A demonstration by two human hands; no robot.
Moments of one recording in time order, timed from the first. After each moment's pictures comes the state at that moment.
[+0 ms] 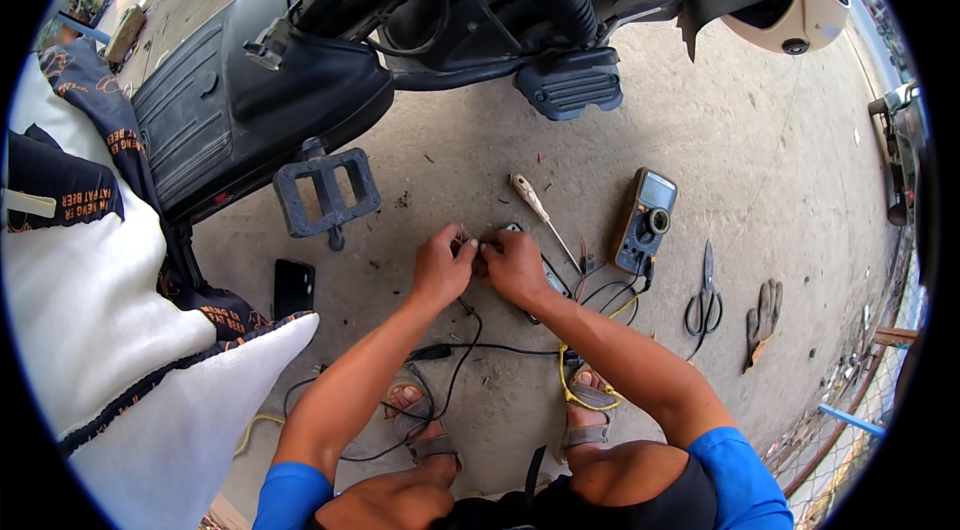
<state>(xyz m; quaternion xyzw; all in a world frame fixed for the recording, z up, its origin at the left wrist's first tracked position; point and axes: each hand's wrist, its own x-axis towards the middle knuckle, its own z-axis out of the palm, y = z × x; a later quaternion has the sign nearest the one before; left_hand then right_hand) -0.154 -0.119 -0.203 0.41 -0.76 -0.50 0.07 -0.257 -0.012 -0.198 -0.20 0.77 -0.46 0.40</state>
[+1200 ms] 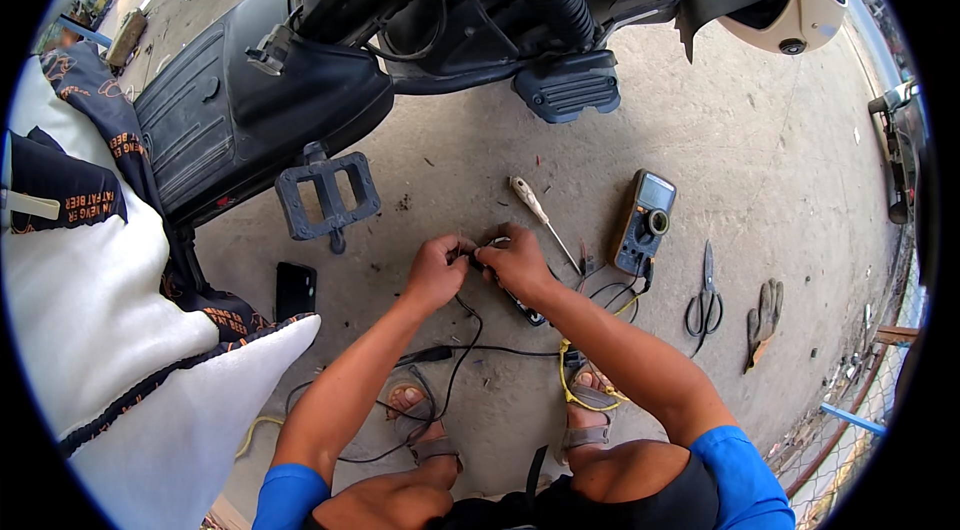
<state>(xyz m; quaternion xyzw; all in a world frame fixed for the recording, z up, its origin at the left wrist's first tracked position) -0.138 -0.127 -0.206 0.34 -0.70 -0.63 0.04 -0.267 -0.014 -0.182 -0.10 0.69 -0.52 0.49</state>
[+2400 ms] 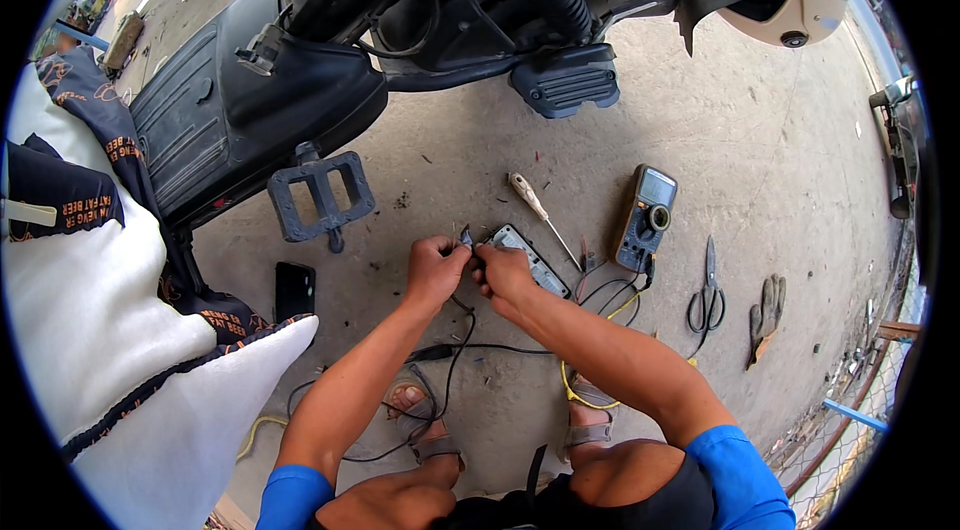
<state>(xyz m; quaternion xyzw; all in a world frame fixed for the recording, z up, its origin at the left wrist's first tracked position) -0.145 -0.119 -0.201 0.45 -0.63 -0.62 0.10 -0.238 -0.029 -0.189 0.20 0.61 -0.54 0.55</state>
